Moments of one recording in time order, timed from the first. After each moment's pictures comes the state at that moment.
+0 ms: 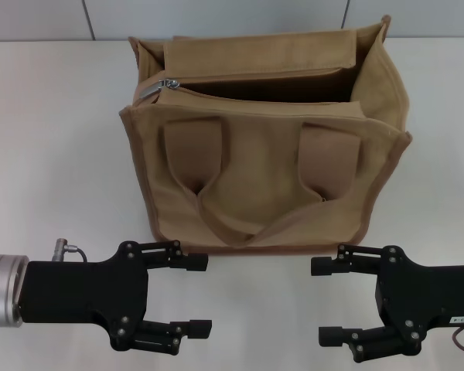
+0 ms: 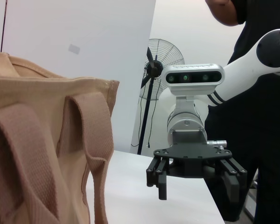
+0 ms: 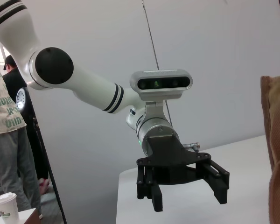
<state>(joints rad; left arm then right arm) -0.44 -2.04 0.82 0.48 1.98 1.86 -1.00 0.43 2.07 -0.71 -0.44 -2.06 -1.89 0.98</state>
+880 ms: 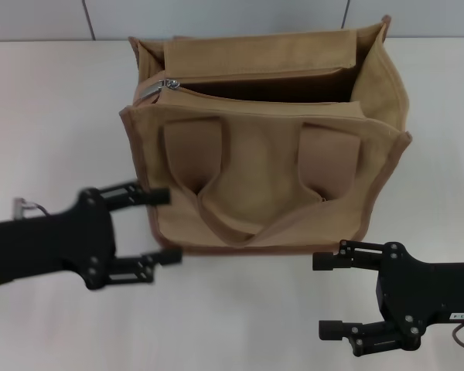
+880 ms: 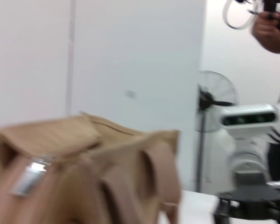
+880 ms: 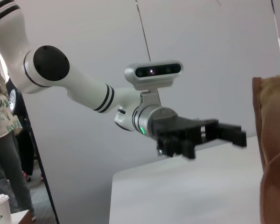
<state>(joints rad) -0.43 -2.03 0.60 0.48 1.98 1.89 -0.97 0.43 2.07 -0.69 -0.44 -2.06 -1.88 0.98</state>
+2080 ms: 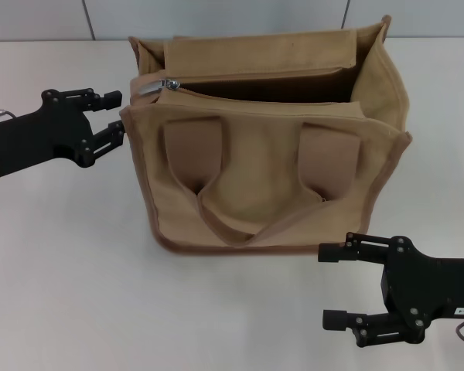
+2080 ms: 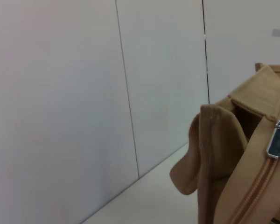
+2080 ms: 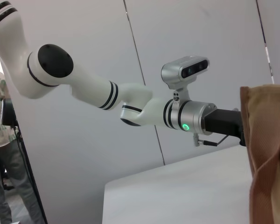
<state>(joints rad) -0.56 -2.02 0.44 0.49 1.99 1.46 -0.91 0.42 2.07 -0.66 -0.44 -2.05 -1.89 0.99</state>
